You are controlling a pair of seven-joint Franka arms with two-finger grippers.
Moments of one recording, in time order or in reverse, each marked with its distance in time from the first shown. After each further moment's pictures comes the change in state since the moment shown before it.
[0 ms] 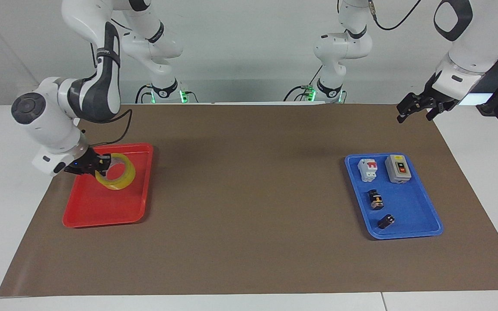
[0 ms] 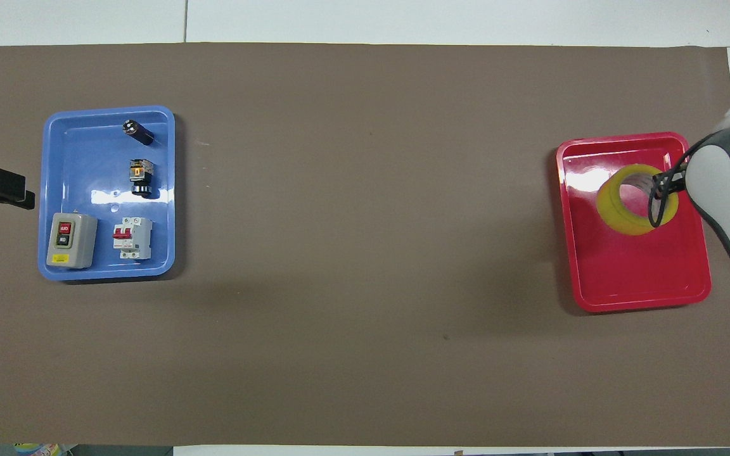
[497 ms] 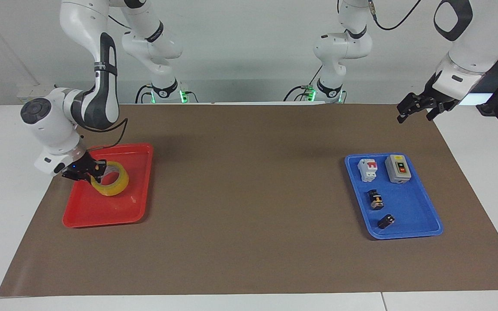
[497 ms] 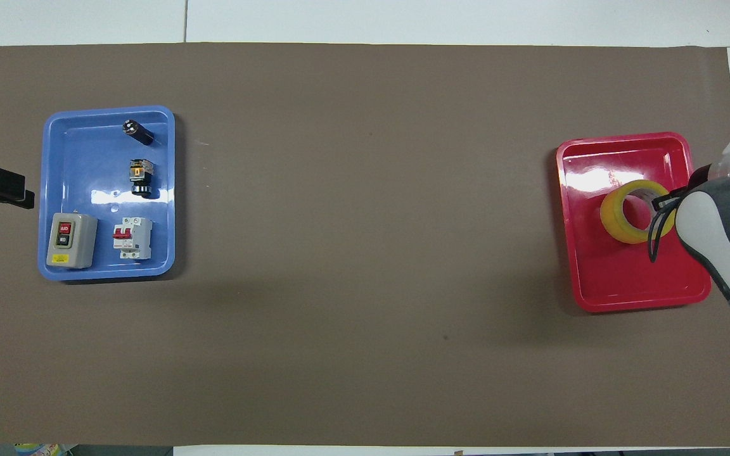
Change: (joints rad) left arm 0.000 0.000 0.000 0.000 0.001 0.001 0.000; right arm -0.040 -0.035 0.015 -0.236 0.001 0.320 -0.050
